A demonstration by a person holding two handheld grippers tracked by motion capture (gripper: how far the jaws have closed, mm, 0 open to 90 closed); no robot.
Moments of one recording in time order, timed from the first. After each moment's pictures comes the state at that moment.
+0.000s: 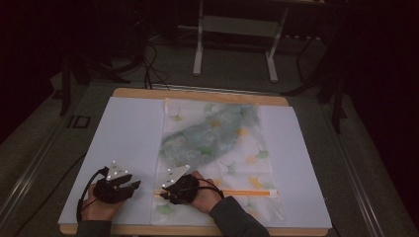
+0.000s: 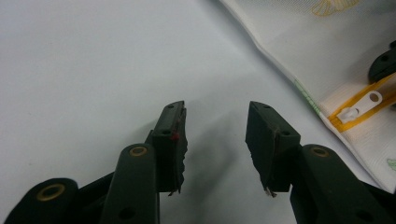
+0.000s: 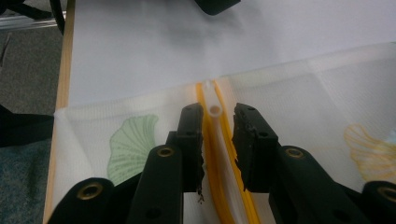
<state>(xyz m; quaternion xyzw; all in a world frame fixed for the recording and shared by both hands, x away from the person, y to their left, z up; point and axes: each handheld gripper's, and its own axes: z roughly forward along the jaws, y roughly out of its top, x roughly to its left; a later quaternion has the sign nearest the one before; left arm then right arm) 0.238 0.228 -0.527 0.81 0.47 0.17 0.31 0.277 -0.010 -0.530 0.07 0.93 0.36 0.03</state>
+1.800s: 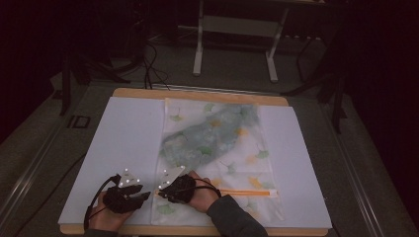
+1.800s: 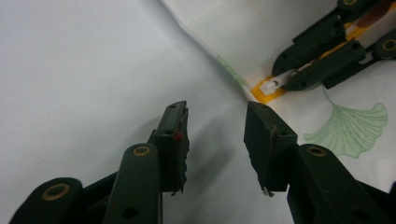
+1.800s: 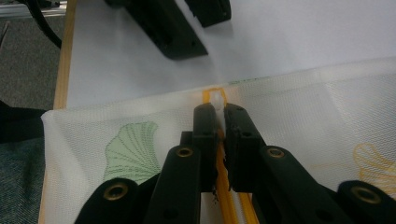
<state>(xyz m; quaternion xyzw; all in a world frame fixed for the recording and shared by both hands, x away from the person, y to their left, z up) 0.218 0.194 -0.520 0.83 0.45 0.12 0.30 0.276 -0.002 -0.529 0.05 0.94 0.35 0.04</state>
